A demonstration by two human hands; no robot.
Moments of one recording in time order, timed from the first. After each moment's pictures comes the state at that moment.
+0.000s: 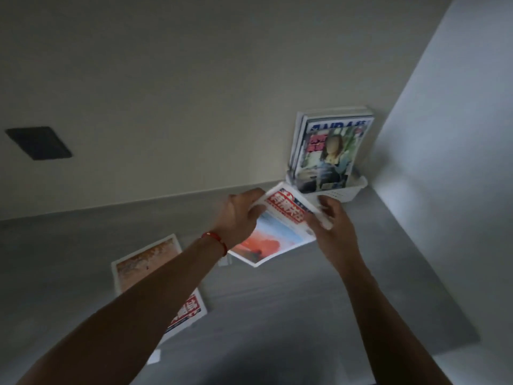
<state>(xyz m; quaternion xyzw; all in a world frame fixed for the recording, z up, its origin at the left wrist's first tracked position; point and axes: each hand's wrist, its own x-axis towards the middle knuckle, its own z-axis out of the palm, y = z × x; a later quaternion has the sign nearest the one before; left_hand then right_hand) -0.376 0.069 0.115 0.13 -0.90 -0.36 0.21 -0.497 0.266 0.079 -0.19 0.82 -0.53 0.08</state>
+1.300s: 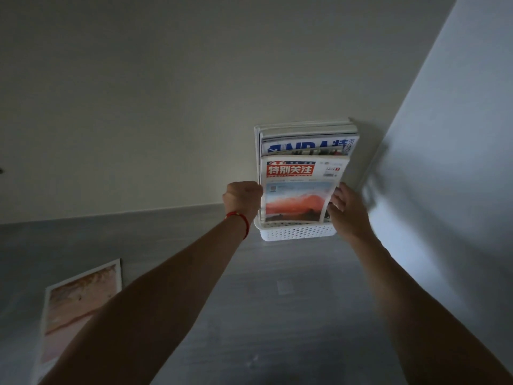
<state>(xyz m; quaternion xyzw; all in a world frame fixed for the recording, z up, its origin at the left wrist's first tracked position) -0.631 0.095 0.077 0.53 -0.66 -0.49 0.22 -0.778 0.270 0.036 -0.26 0.80 -0.51 0.20</state>
